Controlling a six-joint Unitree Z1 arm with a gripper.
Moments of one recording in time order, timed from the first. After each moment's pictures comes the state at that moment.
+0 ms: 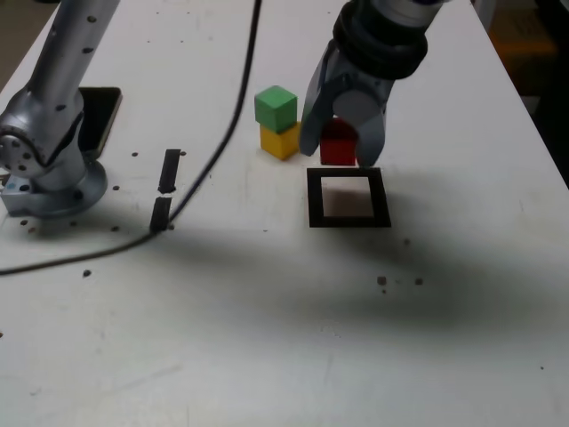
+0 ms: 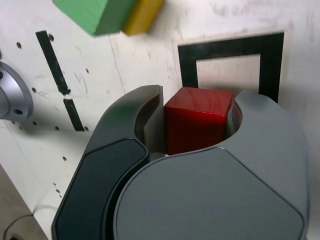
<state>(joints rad) -0.17 2.16 -1.87 1.62 0.09 -0.02</state>
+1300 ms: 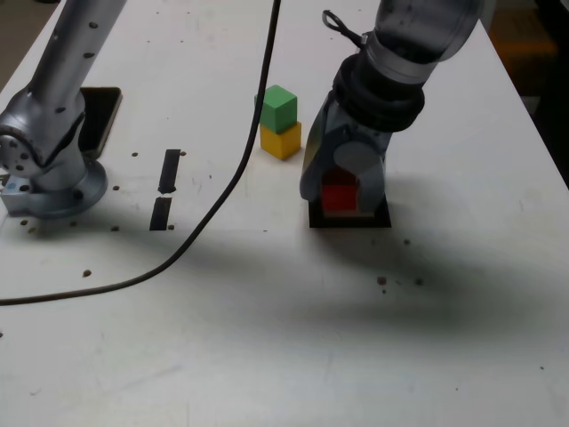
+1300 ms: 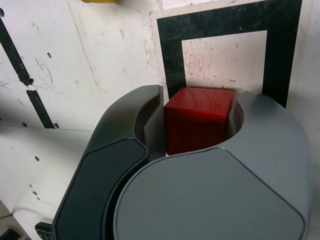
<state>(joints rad) -0.19 2.19 -1.73 1.44 0.03 -0.04</state>
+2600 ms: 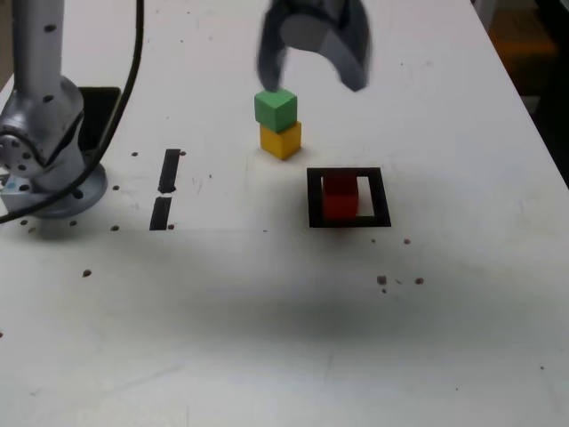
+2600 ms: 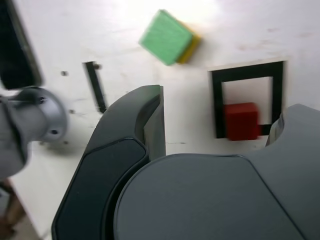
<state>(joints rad) -0.15 1.85 -1.69 1.62 0.20 0.01</state>
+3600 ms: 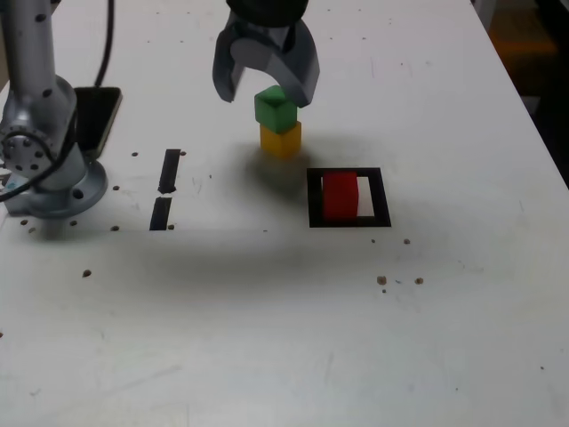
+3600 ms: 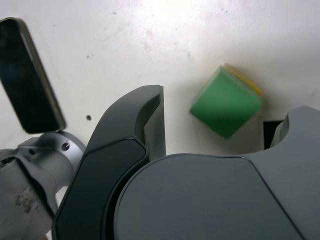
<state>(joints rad) 0.07 1.79 -1.32 1.30 0.24 0.26</state>
